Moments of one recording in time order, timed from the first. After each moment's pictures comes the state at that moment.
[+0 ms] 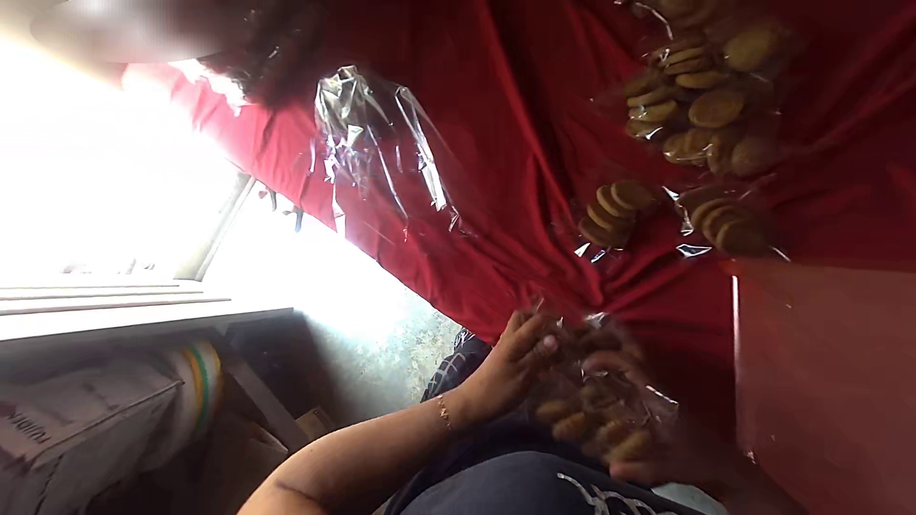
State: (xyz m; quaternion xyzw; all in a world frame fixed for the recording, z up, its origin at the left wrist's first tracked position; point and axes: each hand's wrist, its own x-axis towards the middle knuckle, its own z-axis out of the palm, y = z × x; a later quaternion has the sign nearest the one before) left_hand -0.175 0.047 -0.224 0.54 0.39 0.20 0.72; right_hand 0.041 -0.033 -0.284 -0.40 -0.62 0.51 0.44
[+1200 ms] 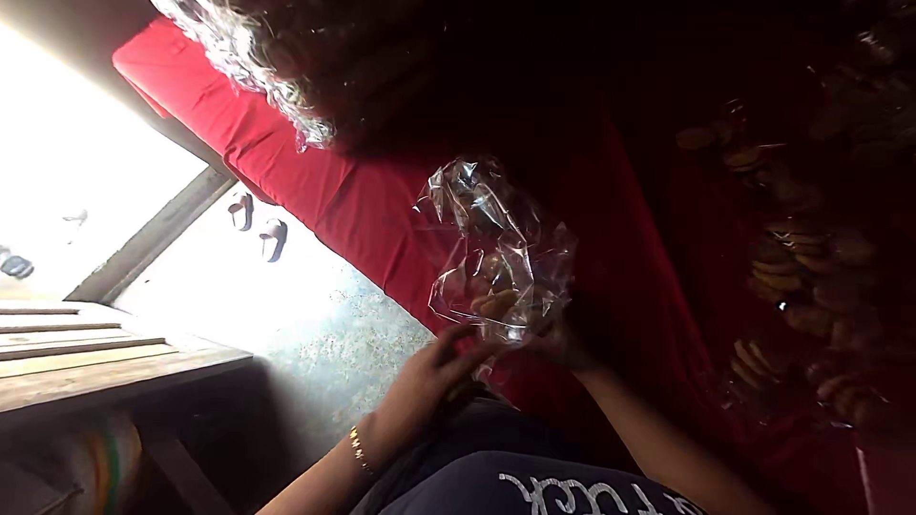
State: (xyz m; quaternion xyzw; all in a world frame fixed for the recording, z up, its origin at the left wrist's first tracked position) left_hand -0.461 0.231 -0.213 0.83 0.36 0.29 0.33; right_hand -0.195 0.258 -0.304 -0.51 -0.65 0.37 0.42
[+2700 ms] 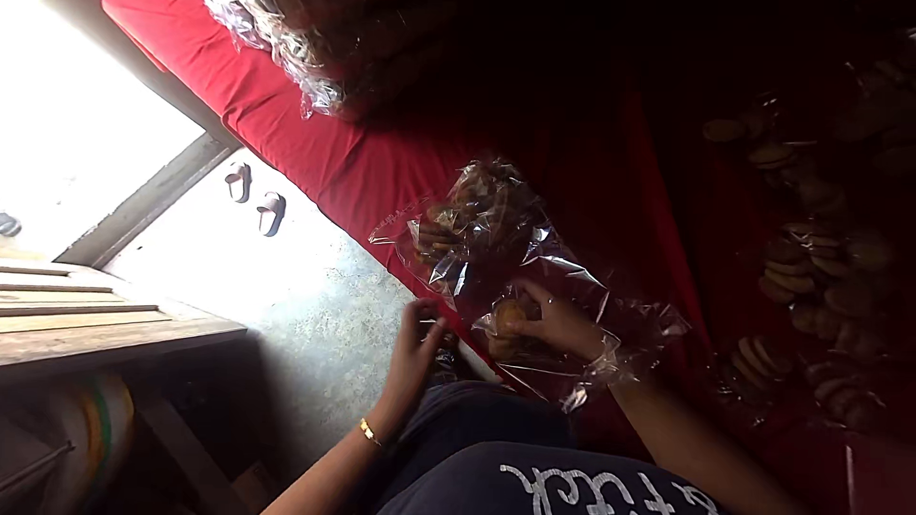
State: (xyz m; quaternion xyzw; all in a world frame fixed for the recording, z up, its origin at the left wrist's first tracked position) left_hand -0.455 0.219 -0.233 0.41 0.55 0.41 0.60; right_hand -0.216 0.283 -0.226 -0.58 -0.61 0.54 0.05
